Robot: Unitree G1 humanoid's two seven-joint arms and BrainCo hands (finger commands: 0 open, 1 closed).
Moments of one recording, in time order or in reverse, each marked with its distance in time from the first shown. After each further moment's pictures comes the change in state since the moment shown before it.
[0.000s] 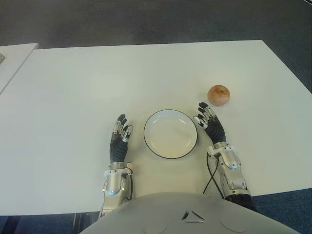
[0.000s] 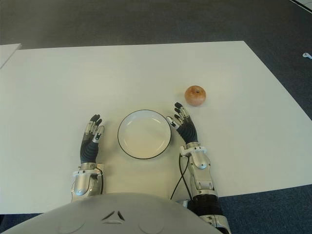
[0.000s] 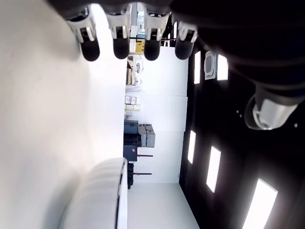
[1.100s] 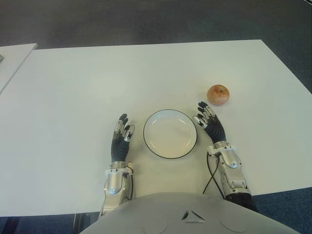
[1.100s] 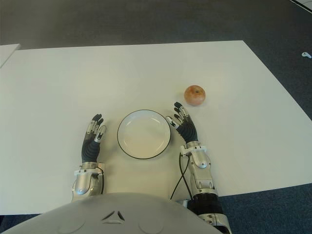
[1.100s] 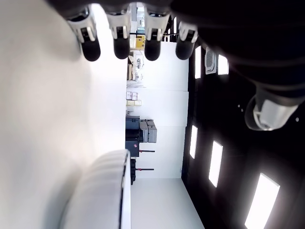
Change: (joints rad) left arm -0.008 0.001 -0.006 0.001 0.020 0.013 0.004; right arm -0.014 -0.009 -0.005 0.016 0.021 -0.025 0.034
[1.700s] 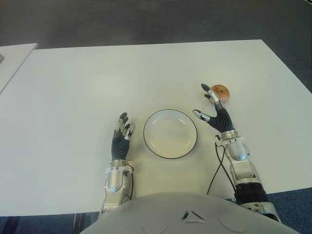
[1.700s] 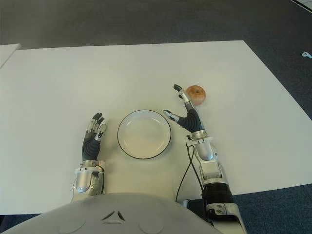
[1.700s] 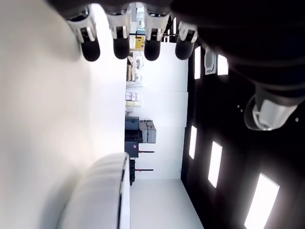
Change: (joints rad) left arm -0.033 0.000 0.002 0.025 0.000 -0.002 0.003; right arm -0.111 -0.159 0.004 -0.062 -0.442 -0.353 -0.197
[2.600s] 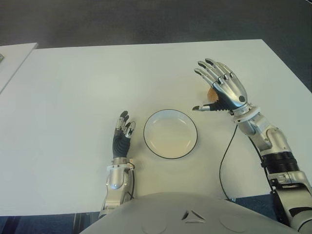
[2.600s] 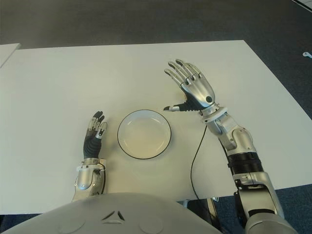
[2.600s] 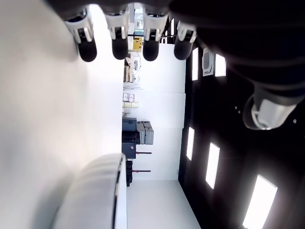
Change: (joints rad) left arm -0.020 0.000 -0.012 0.018 -0.006 0.002 0.021; right arm -0.298 -0.335 0.106 0.064 -0.653 0.066 -0.400
